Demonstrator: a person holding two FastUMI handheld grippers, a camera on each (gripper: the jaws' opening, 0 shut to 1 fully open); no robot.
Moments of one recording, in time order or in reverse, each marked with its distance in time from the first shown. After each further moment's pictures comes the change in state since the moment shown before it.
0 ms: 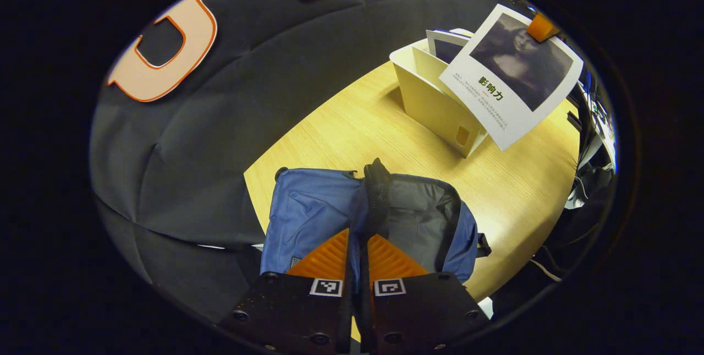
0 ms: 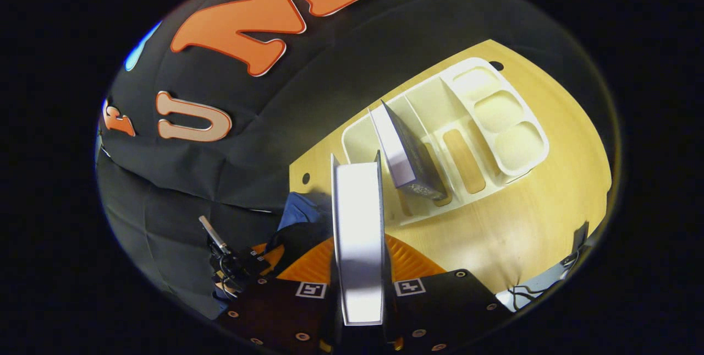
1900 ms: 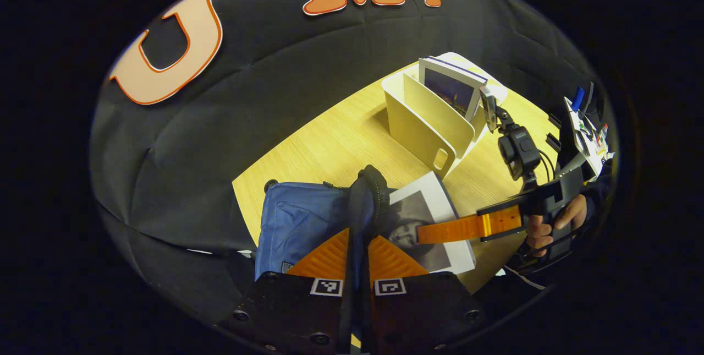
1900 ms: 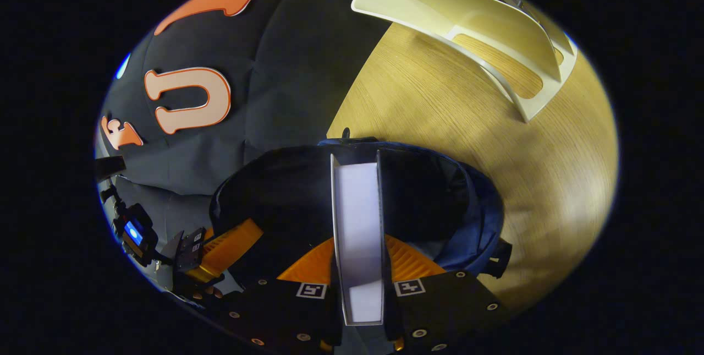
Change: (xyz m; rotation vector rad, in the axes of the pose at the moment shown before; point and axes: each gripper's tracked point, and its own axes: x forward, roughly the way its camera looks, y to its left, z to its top) left arm -0.035 0.000 0.030 -0.047 -0.076 -0.105; right arm 0.224 0.103 -0.168 0.235 0.039 0.297
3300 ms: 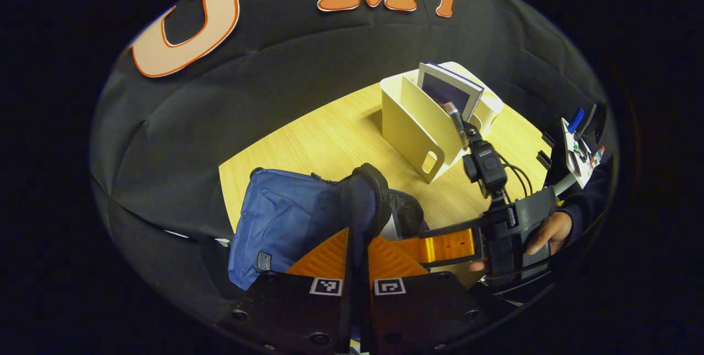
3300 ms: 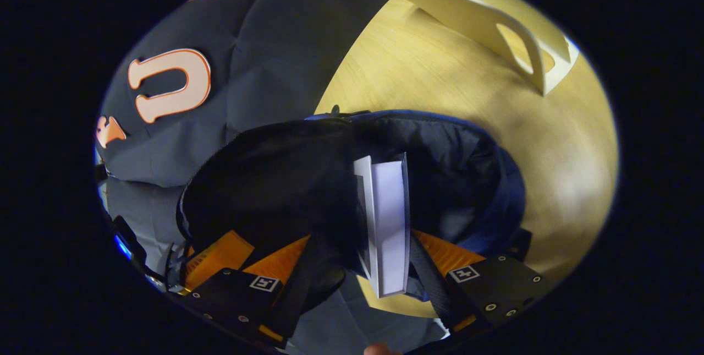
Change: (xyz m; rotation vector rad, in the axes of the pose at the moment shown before) left arm 0.001 -0.016 -0.019 -0.131 -0.020 -0.059; right arm 0.020 -0.012 -0.023 -0.020 0.077 -0.112
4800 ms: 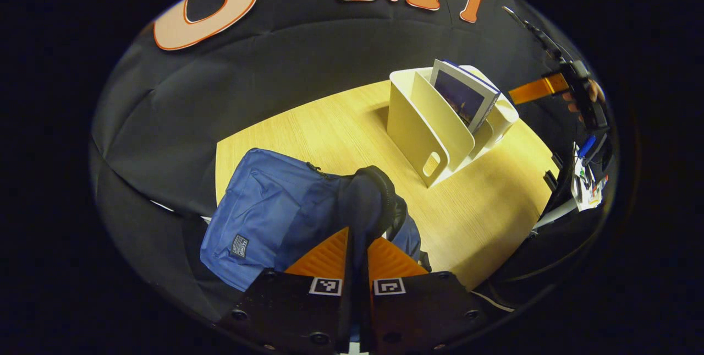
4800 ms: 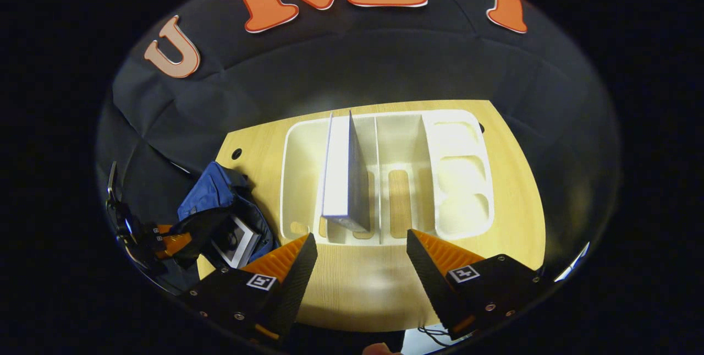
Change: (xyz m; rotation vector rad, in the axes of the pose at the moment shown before) left arm 0.028 -0.029 -0.020 -0.135 0.014 0.027; right arm -0.271 -0.071 0.253 -0.638 -0.158 -0.601
